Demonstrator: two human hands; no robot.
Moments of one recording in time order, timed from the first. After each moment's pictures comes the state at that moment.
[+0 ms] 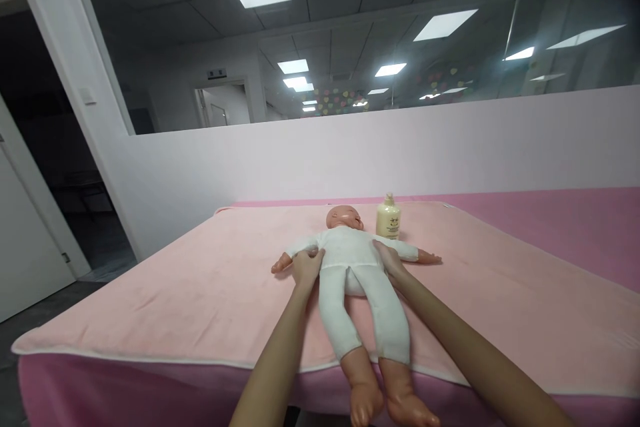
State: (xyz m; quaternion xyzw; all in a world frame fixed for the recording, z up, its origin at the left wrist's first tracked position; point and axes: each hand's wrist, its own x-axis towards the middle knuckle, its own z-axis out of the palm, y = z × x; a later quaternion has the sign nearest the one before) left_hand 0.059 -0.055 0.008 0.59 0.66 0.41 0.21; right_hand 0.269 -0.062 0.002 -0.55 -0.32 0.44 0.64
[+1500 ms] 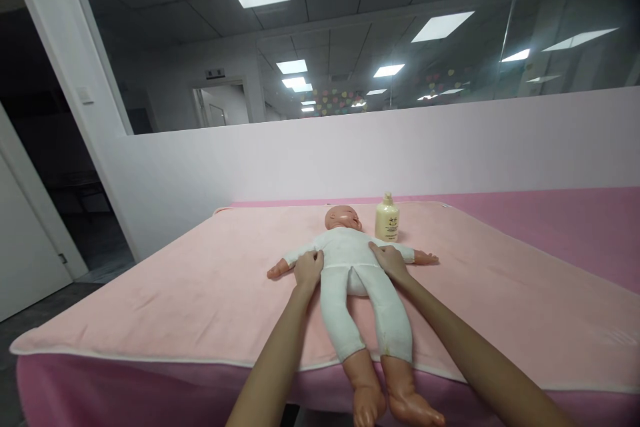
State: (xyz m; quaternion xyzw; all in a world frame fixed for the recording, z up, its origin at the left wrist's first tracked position) left_hand 0.060 -0.065 0.012 0.69 0.65 0.31 0.10; right_hand 0.289 -0.056 -0.012 -0.69 -0.56 0.19 0.41
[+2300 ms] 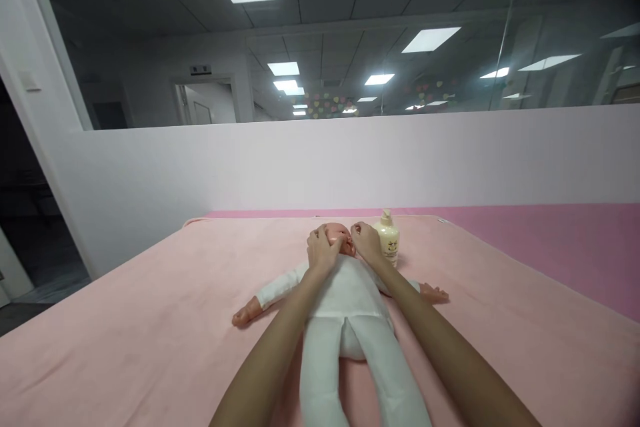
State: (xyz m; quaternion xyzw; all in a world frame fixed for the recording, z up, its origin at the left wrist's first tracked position) left_hand 0.140 0.031 0.063 0.68 0.56 0.44 0.17; right_hand 0.278 0.058 0.053 -0.67 -0.58 0.02 0.46
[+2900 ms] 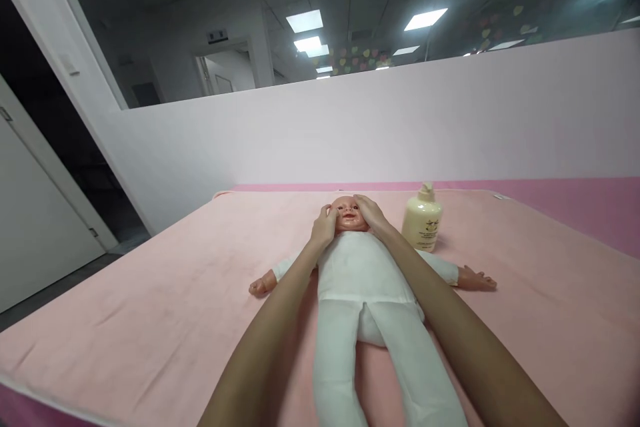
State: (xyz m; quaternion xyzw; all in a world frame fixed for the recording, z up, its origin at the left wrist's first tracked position) left_hand 0.100 0.081 0.031 0.61 0.56 0.46 0.32; right_hand 0.247 0.123 0.023 -0.48 -0.50 0.38 0.61
